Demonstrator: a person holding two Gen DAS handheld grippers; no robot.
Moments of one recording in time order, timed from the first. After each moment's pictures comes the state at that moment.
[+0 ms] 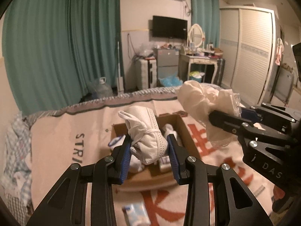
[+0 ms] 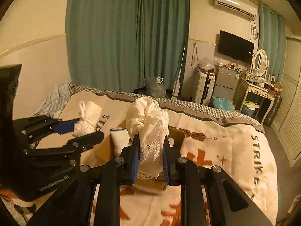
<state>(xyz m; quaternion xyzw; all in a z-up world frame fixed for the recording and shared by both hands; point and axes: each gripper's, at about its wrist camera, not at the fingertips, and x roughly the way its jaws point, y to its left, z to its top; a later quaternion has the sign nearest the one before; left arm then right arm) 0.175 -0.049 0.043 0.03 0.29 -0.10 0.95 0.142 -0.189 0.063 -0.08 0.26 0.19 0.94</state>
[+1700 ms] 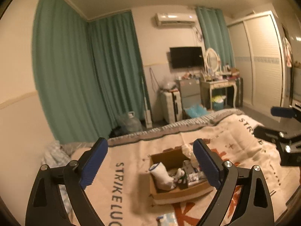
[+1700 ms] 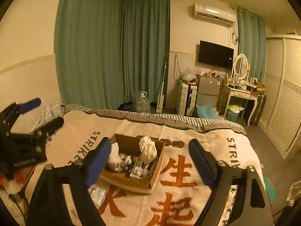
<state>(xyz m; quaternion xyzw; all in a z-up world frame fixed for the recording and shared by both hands) 0.073 -0.017 0.122 0.08 0.15 -0.01 0.99 0.065 -0.230 0.127 -0.05 0.22 0.13 0.97</state>
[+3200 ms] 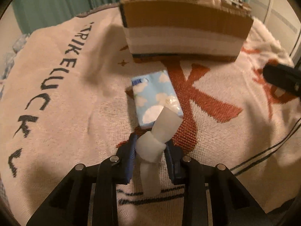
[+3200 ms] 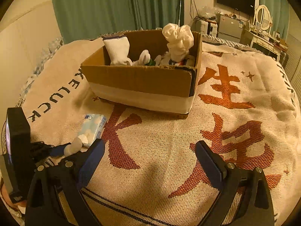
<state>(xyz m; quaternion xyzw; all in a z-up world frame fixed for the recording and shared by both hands) 0.089 -0.010 -0.167 0.02 0.50 -0.02 0.87 0.107 -0.192 -0.116 -0.05 0.42 0.17 0.89</state>
